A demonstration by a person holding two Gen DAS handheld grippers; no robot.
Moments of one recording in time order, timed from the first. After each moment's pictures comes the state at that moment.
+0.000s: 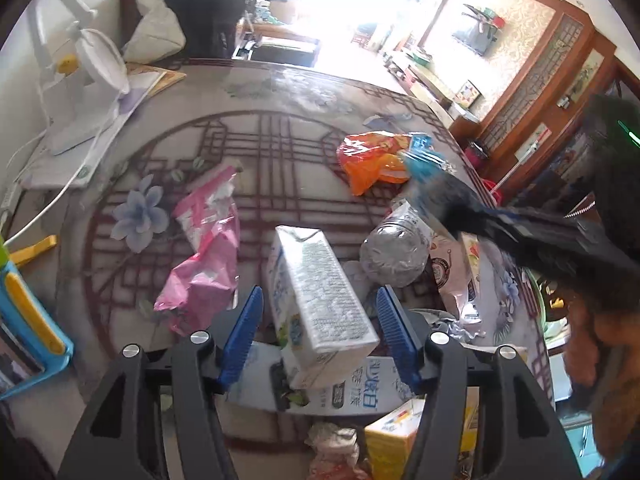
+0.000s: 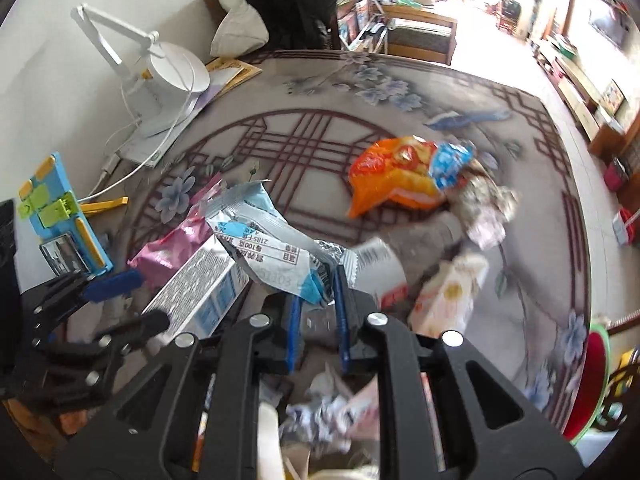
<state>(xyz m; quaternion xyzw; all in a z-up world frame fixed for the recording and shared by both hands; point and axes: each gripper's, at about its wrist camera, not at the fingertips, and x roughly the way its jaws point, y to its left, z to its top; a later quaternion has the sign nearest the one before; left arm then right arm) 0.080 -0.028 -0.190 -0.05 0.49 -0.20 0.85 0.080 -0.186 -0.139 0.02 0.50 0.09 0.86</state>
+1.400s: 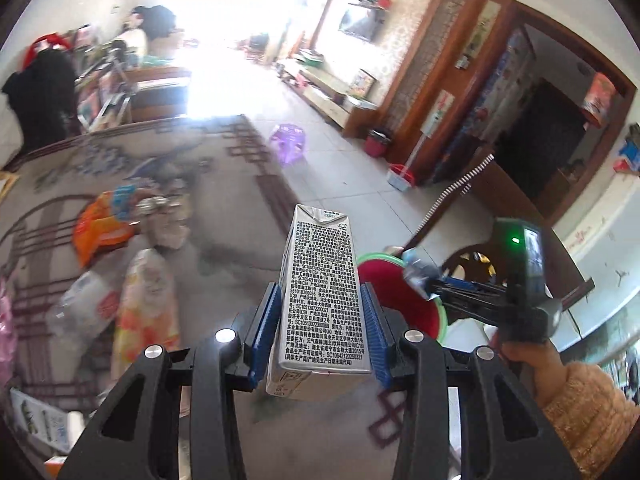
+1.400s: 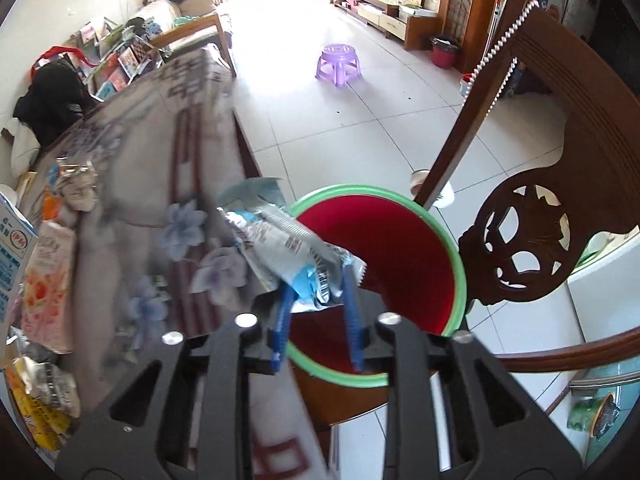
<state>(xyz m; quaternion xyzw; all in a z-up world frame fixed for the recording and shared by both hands) 0.002 -0.318 -0.121 0.00 0.42 -0.37 0.83 -0.060 -0.565 -0.183 0.14 0.49 -0.21 0.83</state>
